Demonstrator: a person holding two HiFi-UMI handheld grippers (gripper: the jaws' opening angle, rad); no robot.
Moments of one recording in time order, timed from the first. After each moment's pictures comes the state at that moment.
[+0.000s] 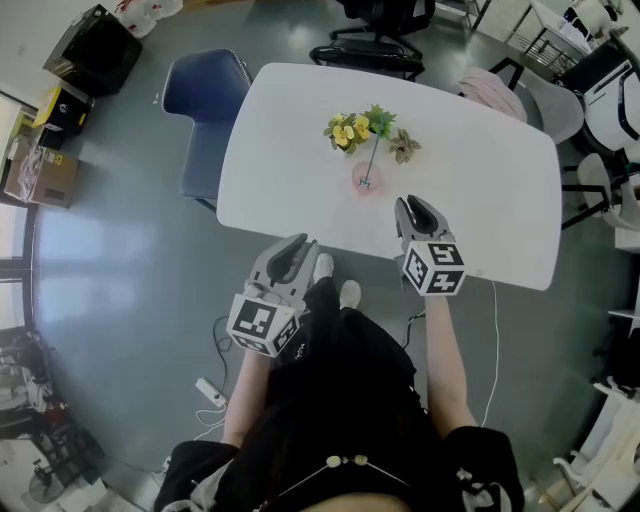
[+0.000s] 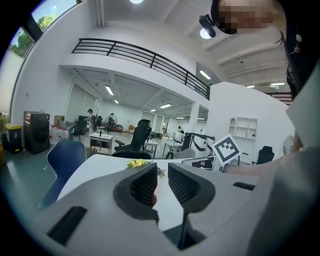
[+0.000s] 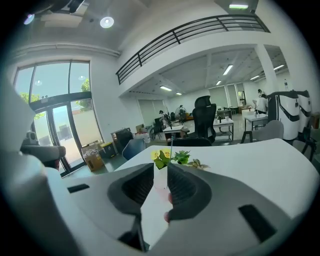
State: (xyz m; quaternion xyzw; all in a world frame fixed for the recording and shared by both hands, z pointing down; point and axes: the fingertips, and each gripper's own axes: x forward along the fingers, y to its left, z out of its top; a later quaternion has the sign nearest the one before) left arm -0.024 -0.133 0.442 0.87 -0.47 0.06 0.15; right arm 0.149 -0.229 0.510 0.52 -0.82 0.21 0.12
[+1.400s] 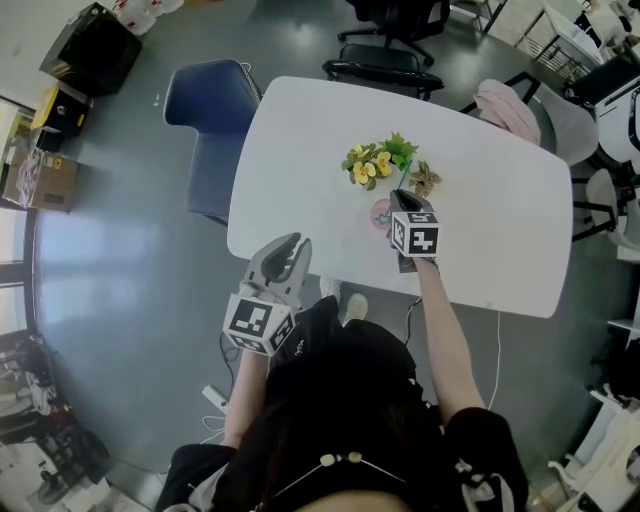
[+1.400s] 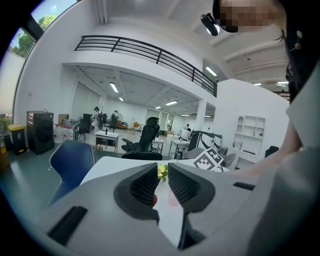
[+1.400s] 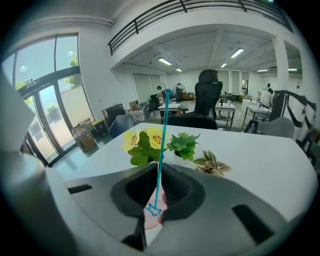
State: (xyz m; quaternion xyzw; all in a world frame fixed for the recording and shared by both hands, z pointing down) left arm -0.087 -0.234 0.451 0.85 -0.49 0.08 0.17; right arm 0.099 -0.363 0.618 0.51 -0.78 0.26 0.26
